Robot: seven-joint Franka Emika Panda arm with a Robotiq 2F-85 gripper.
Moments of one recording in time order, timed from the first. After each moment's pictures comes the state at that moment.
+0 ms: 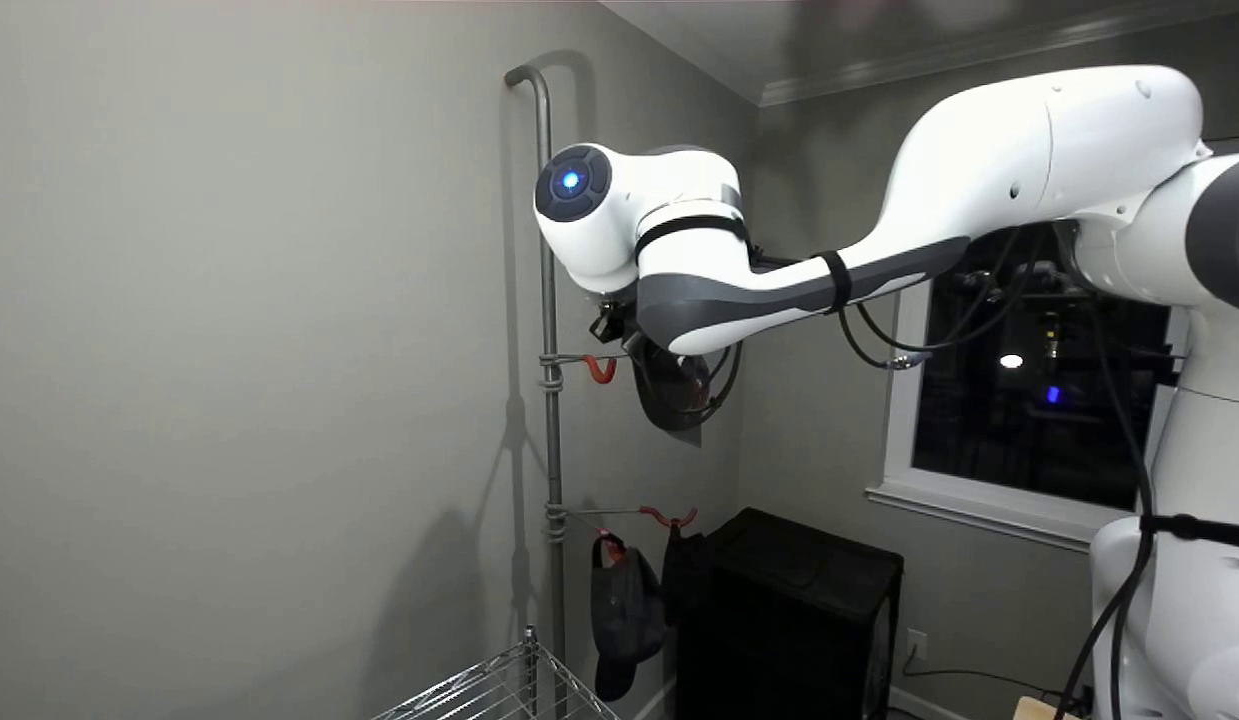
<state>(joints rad) 0.32 -0.09 0.26 -1.81 -1.16 1.63 0.86</state>
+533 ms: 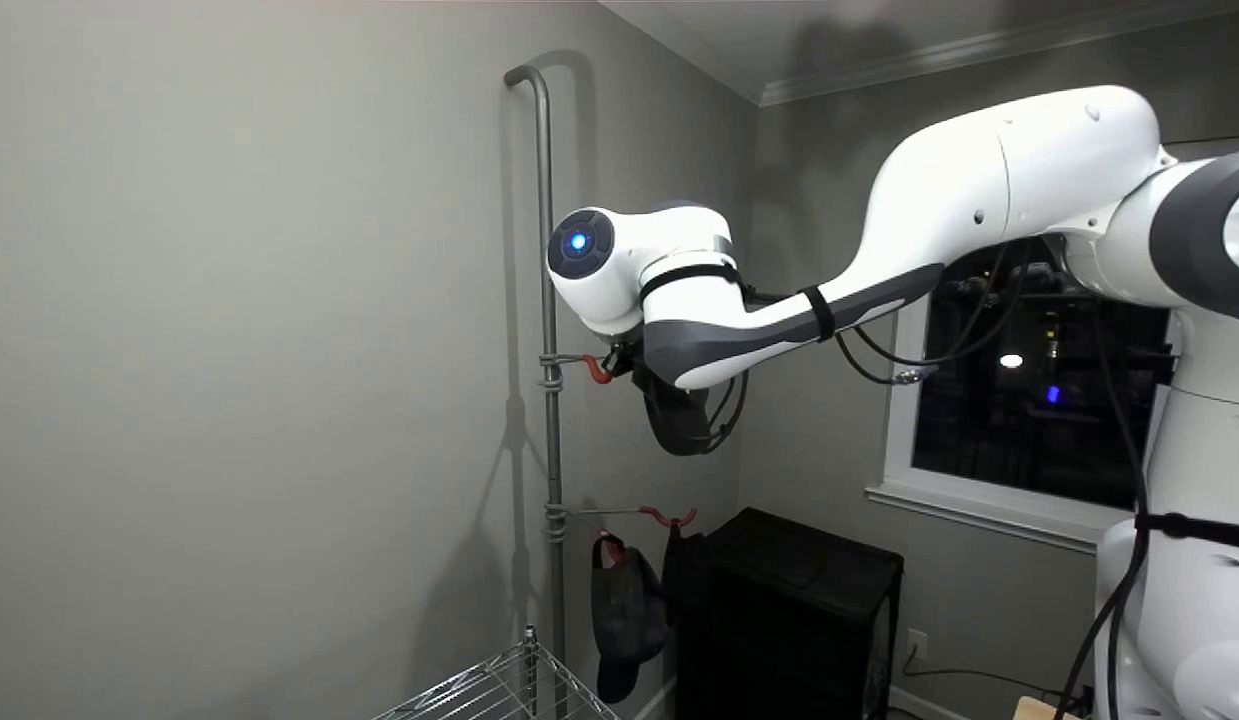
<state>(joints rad) 0.26 -0.07 0.23 -1.89 -1.17 1.73 0.86</state>
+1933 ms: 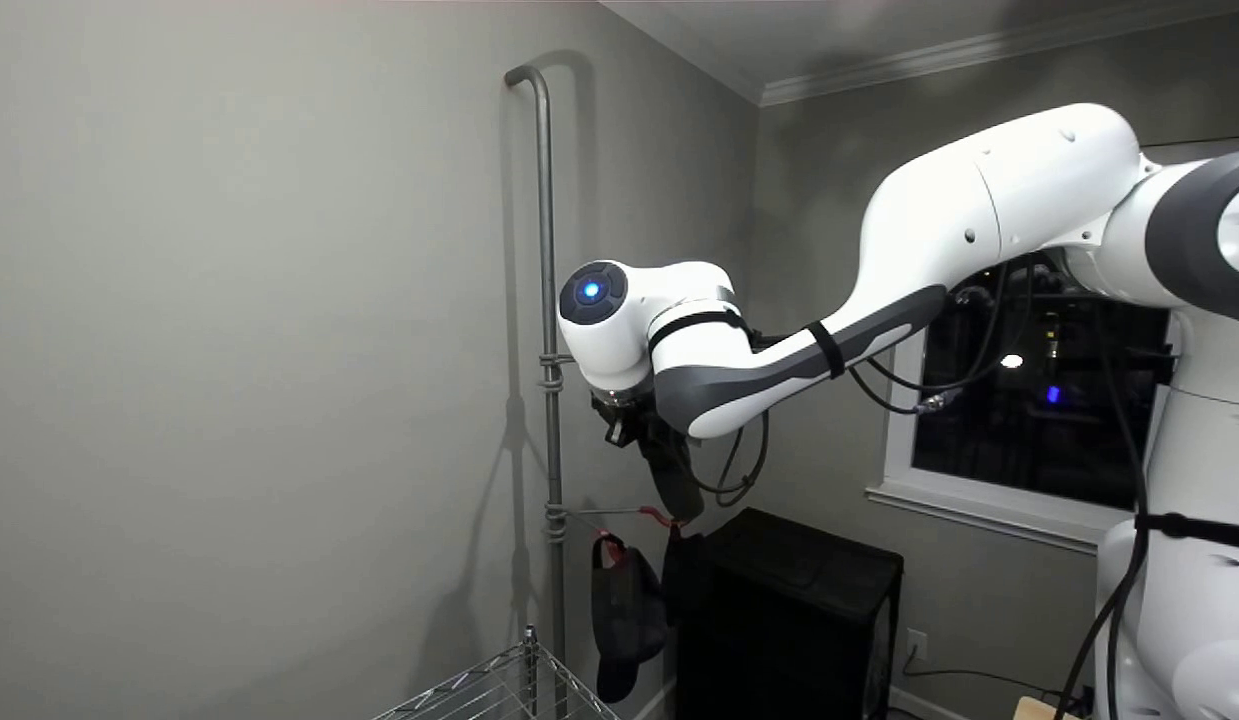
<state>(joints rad) 0.25 -0.07 0.22 -2.02 -1.01 1.88 0.65</state>
